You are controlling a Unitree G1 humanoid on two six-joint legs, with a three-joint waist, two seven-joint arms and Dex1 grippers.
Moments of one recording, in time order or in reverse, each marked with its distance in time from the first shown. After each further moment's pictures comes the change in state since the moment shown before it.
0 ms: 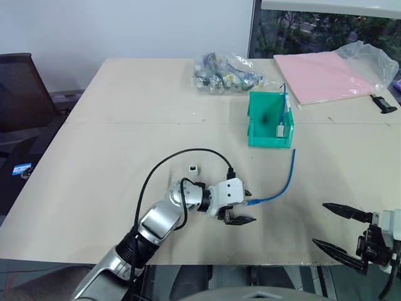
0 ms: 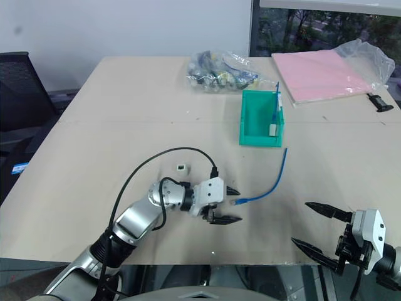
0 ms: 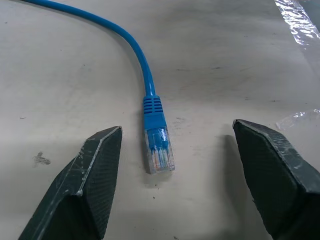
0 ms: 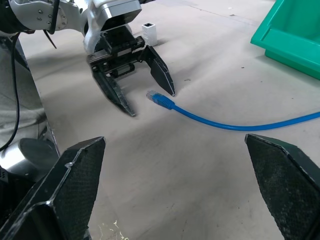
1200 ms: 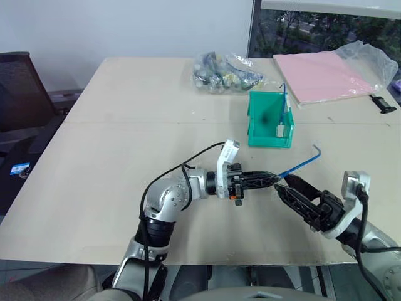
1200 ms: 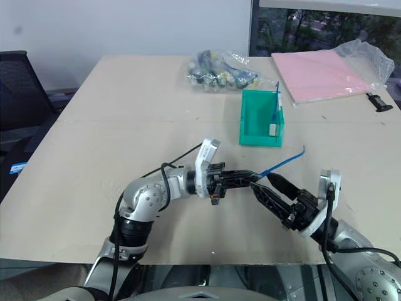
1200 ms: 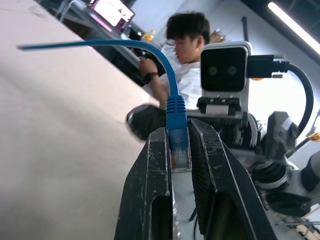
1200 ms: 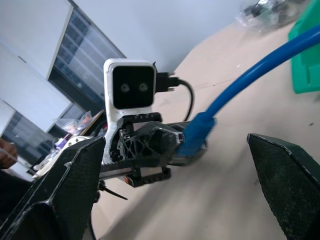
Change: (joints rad) left arm -0.087 -0.305 0.352 0.015 -0.691 0.608 0.056; right arm -0.312 0.188 0.208 -0.221 0.626 0.568 -0.660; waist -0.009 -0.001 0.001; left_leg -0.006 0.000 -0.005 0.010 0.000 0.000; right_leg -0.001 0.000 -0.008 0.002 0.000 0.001
